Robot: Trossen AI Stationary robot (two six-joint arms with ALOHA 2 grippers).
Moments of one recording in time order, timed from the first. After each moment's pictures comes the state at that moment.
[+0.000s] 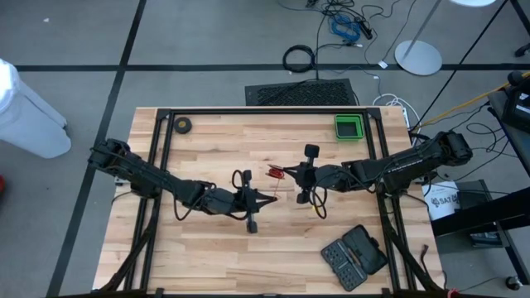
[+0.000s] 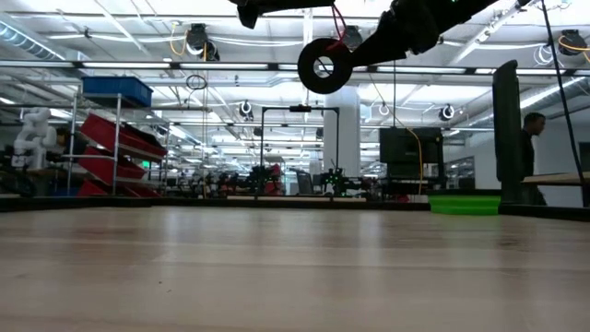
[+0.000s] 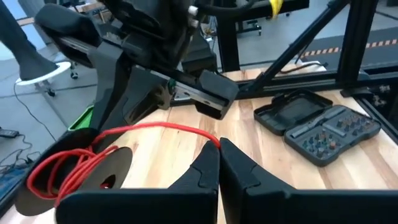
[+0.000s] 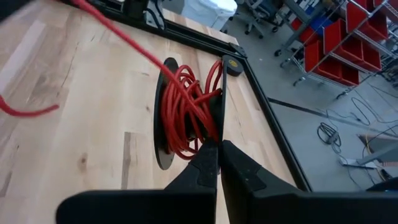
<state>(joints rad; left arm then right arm) -0.34 1.57 0.98 0.36 -0.46 0.06 0.19 1.31 0.83 0.04 0.55 -0.21</state>
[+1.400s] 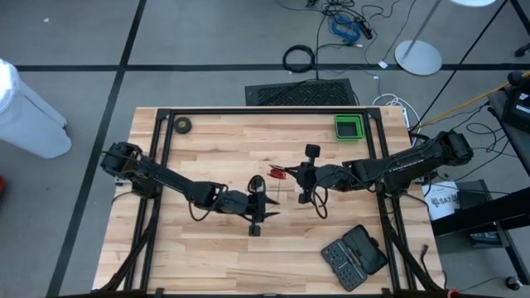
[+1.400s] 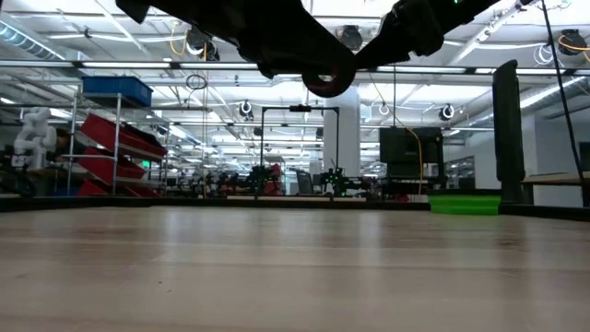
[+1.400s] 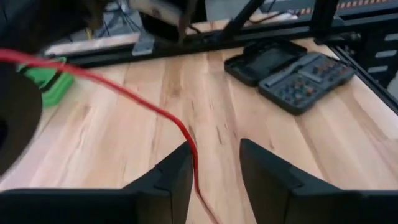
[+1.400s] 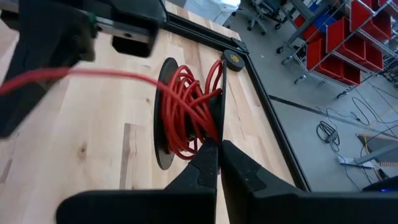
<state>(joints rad) -0.30 1.68 0.98 0.30 -0.27 0.01 0.19 1.29 0.83 0.00 0.55 -0.23</state>
